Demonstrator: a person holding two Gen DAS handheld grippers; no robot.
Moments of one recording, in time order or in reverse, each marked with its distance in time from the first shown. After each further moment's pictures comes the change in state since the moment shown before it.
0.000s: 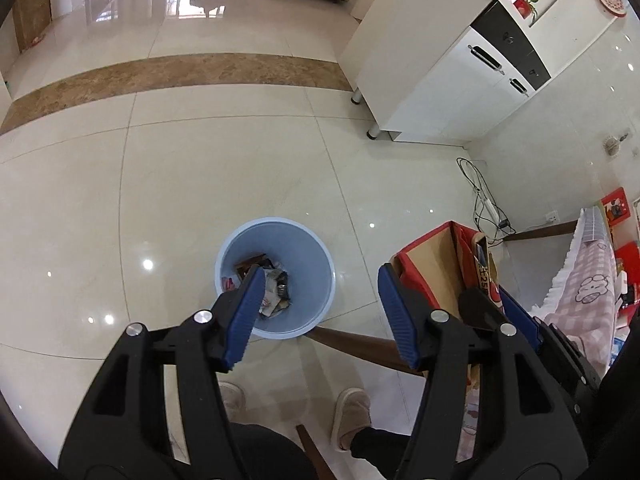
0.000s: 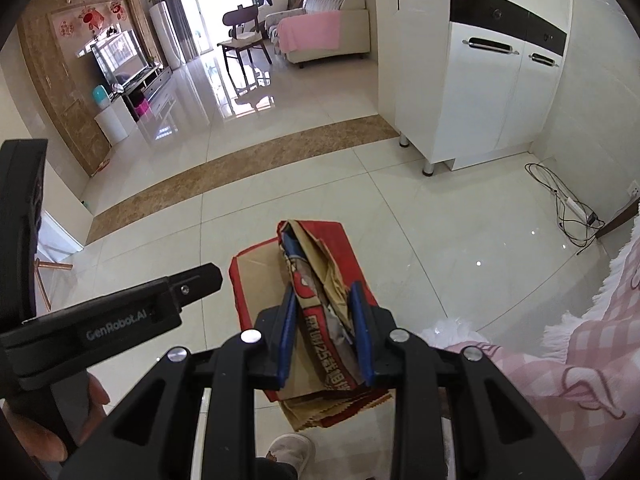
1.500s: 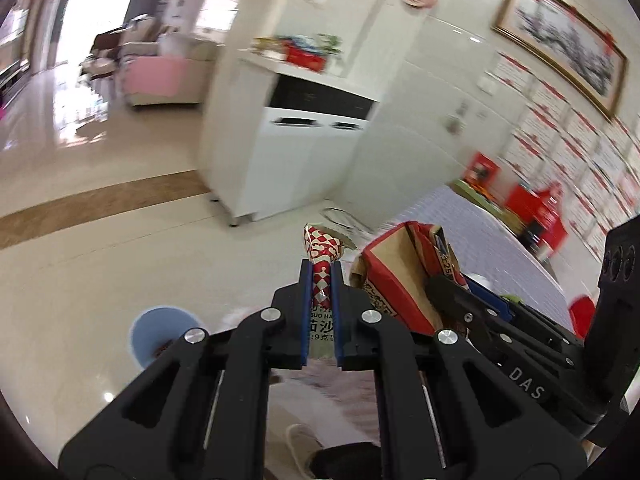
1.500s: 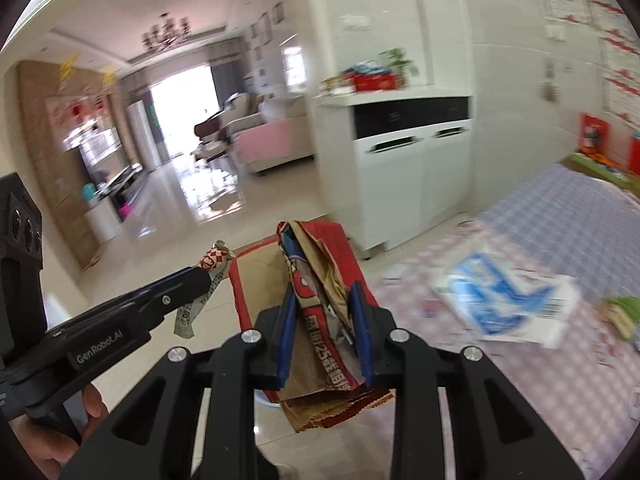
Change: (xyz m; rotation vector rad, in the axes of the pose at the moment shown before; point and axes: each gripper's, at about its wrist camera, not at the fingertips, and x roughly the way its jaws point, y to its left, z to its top) left arm -0.215 -0.169 -0.093 0.335 -0.329 -0.327; right arm -0.298 -0.083 -0.052 0.121 -0.360 -0.060
